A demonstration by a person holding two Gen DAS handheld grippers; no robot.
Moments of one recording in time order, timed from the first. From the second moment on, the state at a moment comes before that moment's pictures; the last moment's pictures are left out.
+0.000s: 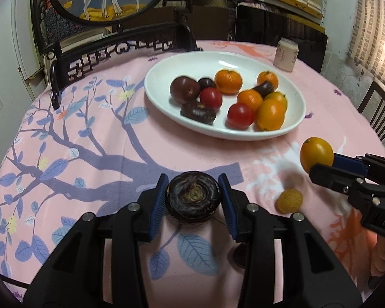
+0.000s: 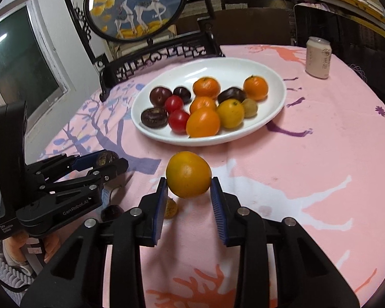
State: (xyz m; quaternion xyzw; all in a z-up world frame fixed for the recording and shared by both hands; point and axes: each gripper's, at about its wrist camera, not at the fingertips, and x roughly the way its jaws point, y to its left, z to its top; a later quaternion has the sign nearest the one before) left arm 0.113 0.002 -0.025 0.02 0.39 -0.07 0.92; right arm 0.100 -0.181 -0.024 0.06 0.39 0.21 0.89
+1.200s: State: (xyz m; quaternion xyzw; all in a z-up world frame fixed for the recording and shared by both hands) left arm 0.131 0.009 0.002 0.00 0.36 -0.06 0.93; right arm 0.108 -0.194 -0.004 0.09 0.37 0.24 0.90
